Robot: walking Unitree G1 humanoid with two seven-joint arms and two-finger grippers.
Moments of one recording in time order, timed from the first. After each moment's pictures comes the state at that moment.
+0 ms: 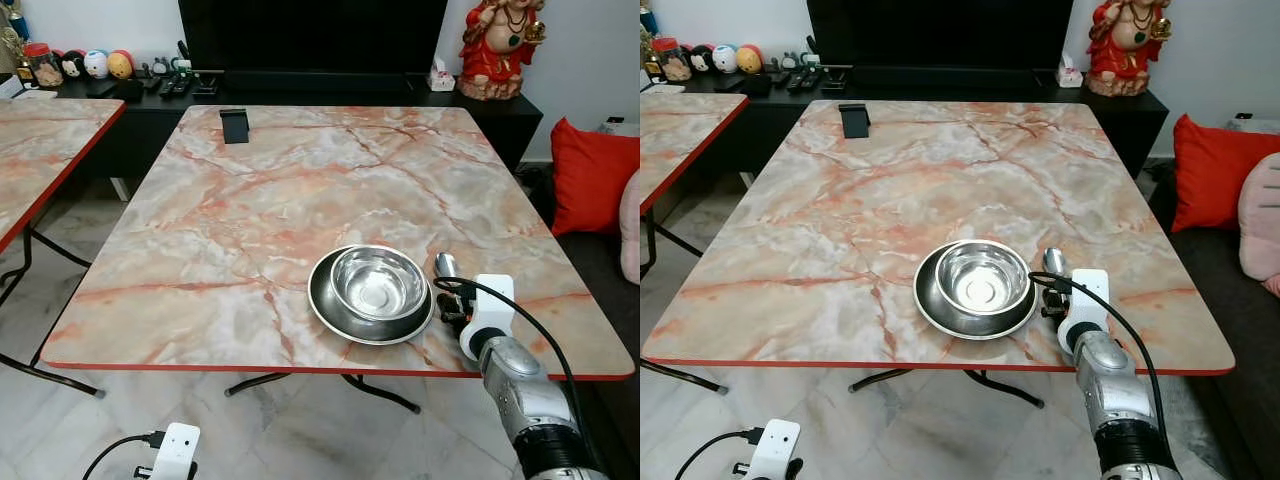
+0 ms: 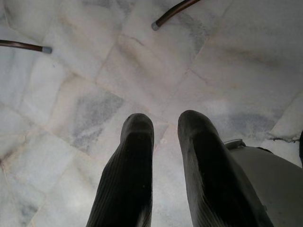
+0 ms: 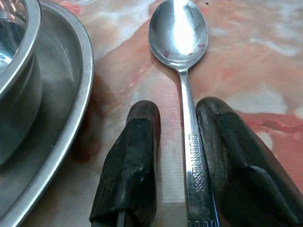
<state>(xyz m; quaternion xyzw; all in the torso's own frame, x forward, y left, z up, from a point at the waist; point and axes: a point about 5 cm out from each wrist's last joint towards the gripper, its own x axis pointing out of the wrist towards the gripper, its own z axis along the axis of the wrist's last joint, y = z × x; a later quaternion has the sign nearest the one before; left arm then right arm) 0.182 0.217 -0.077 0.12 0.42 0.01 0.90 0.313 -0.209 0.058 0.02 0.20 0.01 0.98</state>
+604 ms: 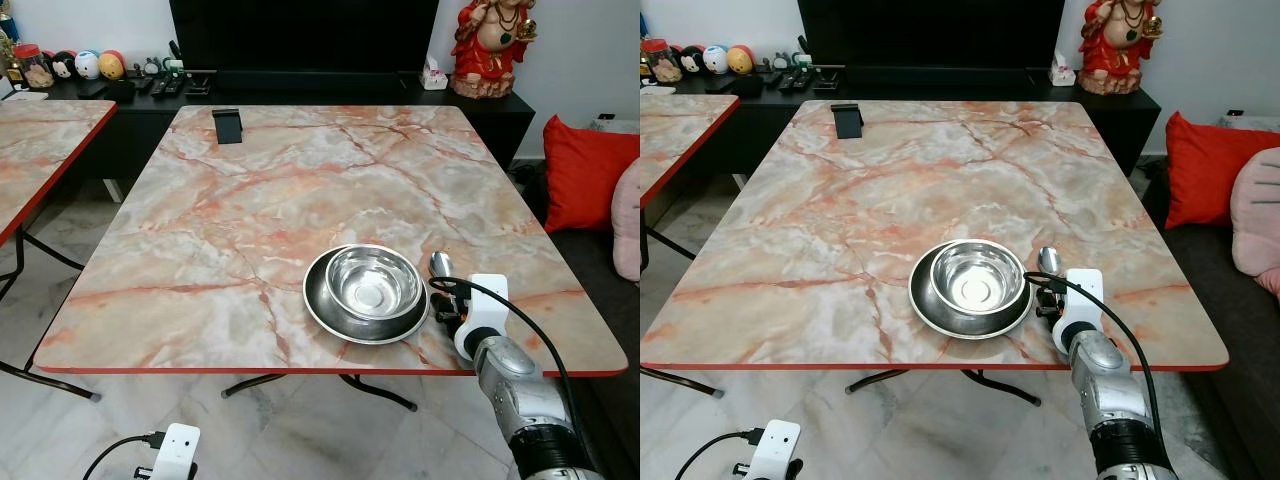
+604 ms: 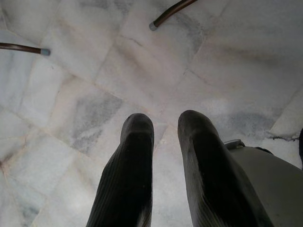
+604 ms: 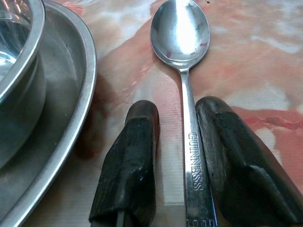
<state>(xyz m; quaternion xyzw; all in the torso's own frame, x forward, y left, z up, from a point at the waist) 0.181 0.218 -0.077 0.12 0.43 0.01 0.90 0.314 -0.205 0.058 0.03 0.20 0.02 0.98</state>
